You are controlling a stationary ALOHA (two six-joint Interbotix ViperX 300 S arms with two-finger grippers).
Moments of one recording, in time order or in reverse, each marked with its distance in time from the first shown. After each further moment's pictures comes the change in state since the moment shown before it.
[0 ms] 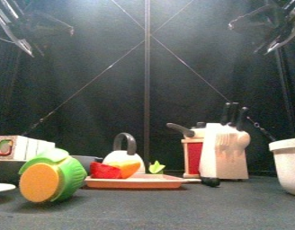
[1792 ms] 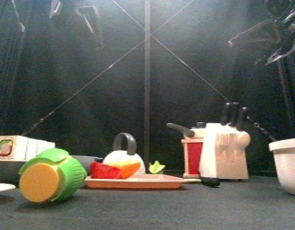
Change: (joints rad) left arm -0.364 0.658 -0.830 0.695 1.414 -1.224; right arm -0.002 0.058 0.034 -0.005 0.021 0.005
